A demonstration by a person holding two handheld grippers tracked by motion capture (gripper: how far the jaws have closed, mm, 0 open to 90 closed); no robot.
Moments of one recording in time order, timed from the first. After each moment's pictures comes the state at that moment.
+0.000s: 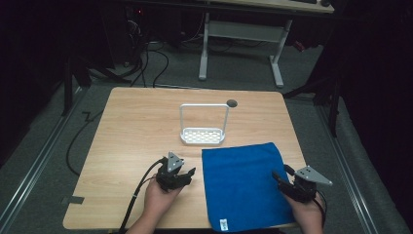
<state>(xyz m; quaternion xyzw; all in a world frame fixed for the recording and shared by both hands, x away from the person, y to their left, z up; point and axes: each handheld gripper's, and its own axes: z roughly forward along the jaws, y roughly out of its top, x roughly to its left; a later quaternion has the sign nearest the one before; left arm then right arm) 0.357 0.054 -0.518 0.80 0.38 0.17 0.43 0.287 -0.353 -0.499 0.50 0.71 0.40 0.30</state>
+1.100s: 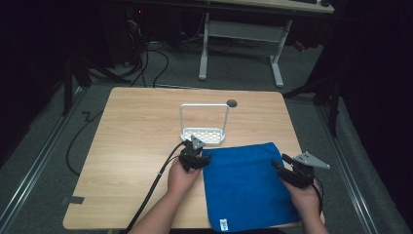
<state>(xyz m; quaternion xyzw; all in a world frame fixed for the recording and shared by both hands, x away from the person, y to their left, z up) 0.425 -0.009 -0.529 0.81 0.40 0.16 0.40 0.330 -0.361 -0.491 0.52 0.70 0.40 0.28</state>
